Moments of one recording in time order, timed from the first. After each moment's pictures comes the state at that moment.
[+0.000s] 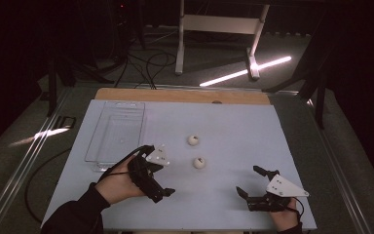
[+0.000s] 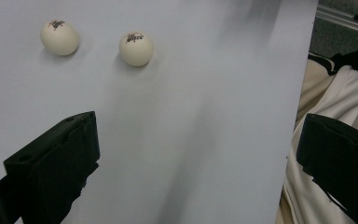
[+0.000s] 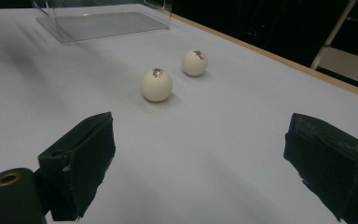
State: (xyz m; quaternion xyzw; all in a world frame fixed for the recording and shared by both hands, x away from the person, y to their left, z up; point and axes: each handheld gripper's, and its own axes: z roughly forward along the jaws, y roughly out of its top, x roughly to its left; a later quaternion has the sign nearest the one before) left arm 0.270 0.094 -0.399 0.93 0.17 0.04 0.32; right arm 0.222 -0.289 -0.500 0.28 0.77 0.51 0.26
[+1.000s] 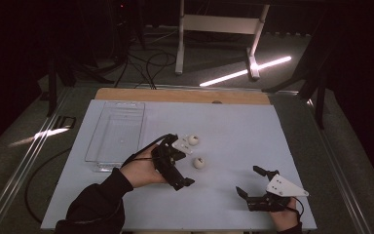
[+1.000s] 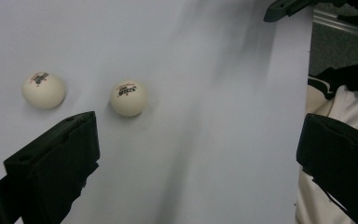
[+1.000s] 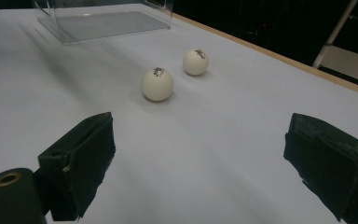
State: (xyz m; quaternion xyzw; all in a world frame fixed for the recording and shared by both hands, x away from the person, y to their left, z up) left arm 0.304 0.040 -0.395 0.94 0.13 0.01 0.31; right arm 0.223 -0.290 -0.501 0.28 0.77 0.51 0.26
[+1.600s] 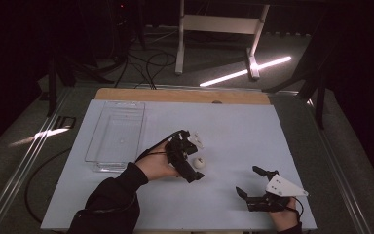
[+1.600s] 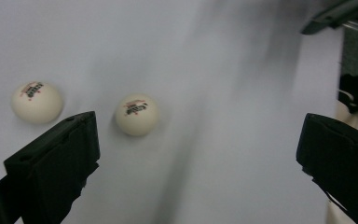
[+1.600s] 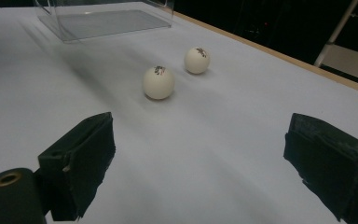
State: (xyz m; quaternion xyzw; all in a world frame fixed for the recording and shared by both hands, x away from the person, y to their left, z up) left arm 0.330 0.012 -0.417 0.94 0.15 0.00 0.29; right arm 0.223 -0.289 -0.501 0.28 0.77 0.51 0.25
